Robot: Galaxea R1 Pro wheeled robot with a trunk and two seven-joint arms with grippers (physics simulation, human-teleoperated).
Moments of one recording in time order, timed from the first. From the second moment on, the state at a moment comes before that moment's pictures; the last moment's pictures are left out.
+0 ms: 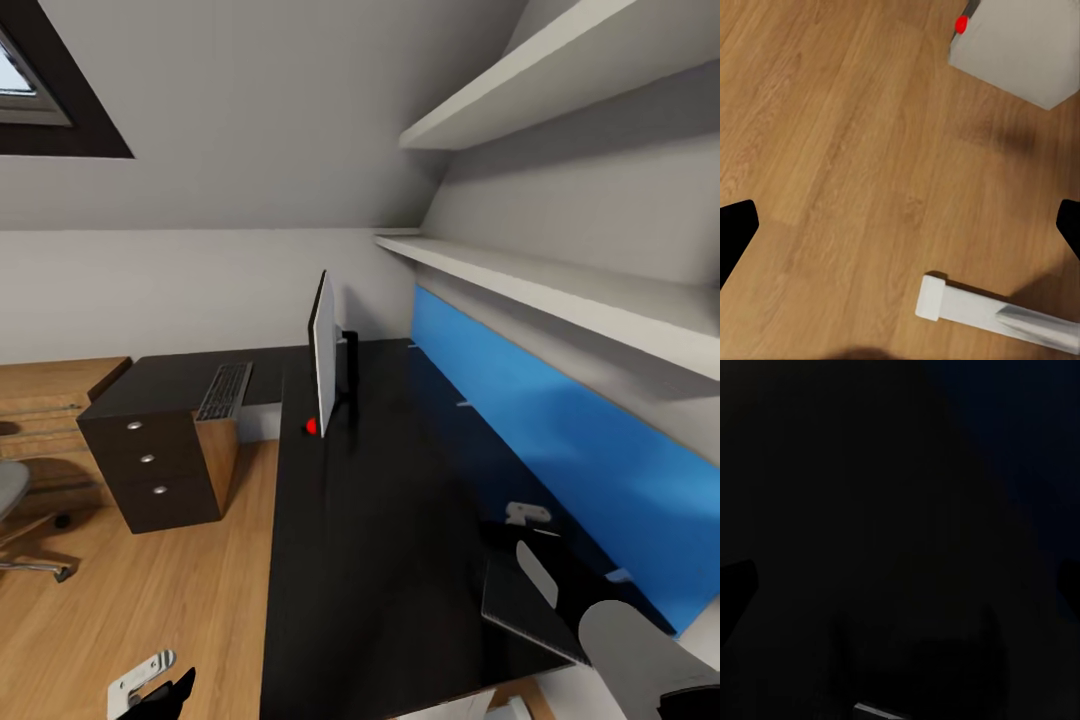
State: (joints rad) left arm 0.05 0.10 0.12 -1.16 0.53 0.25 0.10; right arm -0.73 -0.16 0.20 -0.49 -0.40 0.30 -0.09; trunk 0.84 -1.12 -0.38
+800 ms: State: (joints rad) left arm 0.05 0.11 0.12 -1.16 0.53 0.25 0.10; right arm -0.73 -0.13 0.20 -0.49 -0.40 0.36 -0.09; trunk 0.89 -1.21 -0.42
